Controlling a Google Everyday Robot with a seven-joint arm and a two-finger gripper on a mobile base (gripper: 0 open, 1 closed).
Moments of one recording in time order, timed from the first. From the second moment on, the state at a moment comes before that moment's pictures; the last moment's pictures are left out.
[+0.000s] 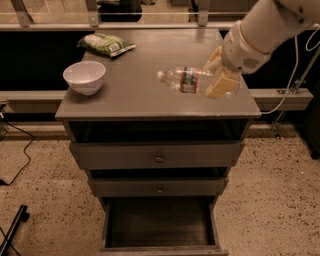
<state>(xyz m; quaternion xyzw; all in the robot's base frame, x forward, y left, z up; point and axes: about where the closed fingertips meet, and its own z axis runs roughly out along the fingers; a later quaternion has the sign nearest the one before) 0.584 -0.122 0.929 -0.69 0.67 0.02 0.26</state>
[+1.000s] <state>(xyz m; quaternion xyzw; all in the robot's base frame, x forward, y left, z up) 0.521 -0.178 0.844 -0.68 0.71 0.01 0.19</state>
